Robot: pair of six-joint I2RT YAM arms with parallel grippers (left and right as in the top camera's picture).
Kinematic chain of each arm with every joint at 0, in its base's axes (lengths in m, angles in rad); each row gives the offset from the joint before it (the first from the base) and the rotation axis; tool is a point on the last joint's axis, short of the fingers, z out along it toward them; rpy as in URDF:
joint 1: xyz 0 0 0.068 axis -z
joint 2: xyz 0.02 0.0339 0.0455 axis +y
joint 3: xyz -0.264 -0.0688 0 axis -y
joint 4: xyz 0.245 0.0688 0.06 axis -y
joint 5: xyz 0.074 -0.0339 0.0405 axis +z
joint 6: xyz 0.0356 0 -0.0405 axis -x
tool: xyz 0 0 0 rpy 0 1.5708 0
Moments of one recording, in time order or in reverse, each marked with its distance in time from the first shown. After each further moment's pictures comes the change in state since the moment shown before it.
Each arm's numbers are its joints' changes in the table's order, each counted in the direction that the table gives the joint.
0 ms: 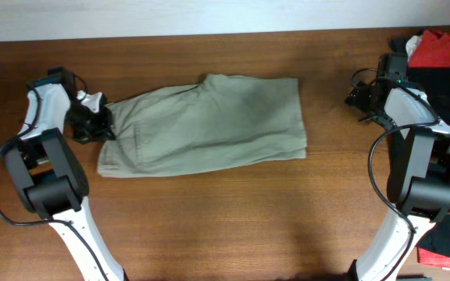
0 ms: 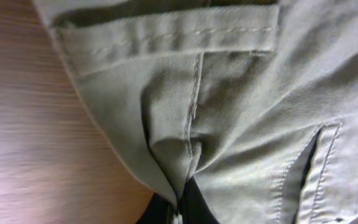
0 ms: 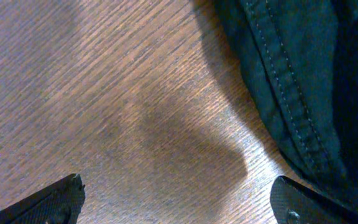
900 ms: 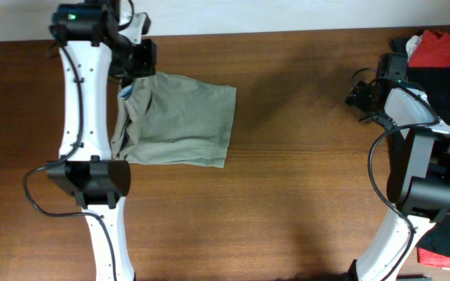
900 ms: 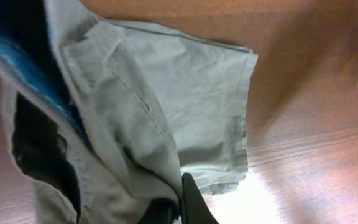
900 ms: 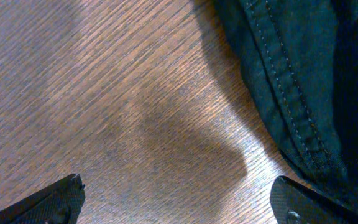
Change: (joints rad) left arm 0.359 0.018 0.854 -0.435 -0.026 0.132; right arm 0.000 0.000 0.000 0.000 0.000 0.000
